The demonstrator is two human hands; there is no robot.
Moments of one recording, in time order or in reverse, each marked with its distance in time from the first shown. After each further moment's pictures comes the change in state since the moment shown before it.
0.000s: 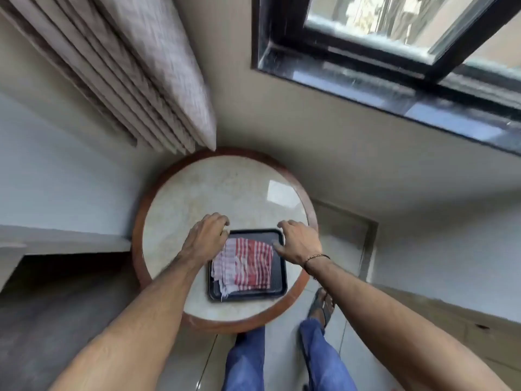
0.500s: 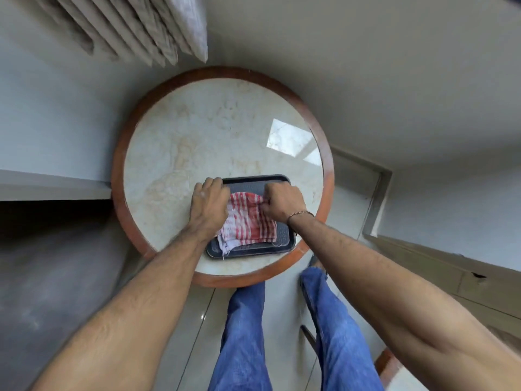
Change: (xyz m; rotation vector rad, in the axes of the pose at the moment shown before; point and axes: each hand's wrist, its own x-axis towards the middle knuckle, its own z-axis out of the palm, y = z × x) left_hand 0.008 -0.003 0.039 0.333 0.056 0.012; right_hand 0.035 -0.039 0.027 0.130 -0.092 0.056
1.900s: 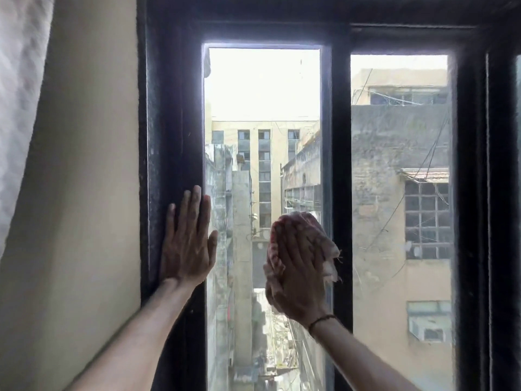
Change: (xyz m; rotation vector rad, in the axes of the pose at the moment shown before) left_hand 0.158 0.120 -0.827 0.091 1.666 0.261; right_hand -0.152 -0.025 -0.732 -0.261 1.835 -0.329
